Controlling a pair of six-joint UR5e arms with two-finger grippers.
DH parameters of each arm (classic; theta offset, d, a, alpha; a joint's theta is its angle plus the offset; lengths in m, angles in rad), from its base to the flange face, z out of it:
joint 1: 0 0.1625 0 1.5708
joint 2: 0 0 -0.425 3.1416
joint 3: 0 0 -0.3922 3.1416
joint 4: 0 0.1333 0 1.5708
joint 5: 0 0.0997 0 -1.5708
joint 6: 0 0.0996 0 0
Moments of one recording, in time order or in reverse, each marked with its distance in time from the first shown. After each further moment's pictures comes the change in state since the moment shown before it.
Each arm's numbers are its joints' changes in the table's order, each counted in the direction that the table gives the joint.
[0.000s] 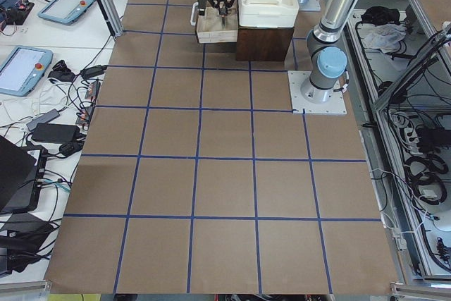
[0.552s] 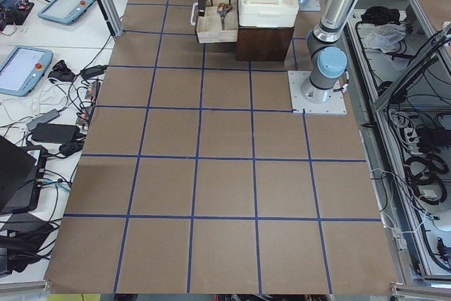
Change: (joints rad) left arm -0.001 -0.012 0.002 0.009 0.001 -0.004; right arm -0.051 -0.055 0.070 0.068 0.007 -0.027
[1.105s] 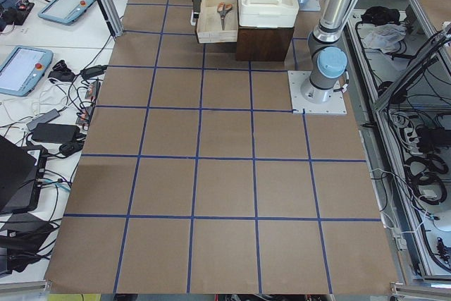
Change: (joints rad) left arm -0.085 -0.102 -0.004 0.143 0.007 -0.197; right arm -0.253 -0.166 0.074 0.138 0.028 0.052
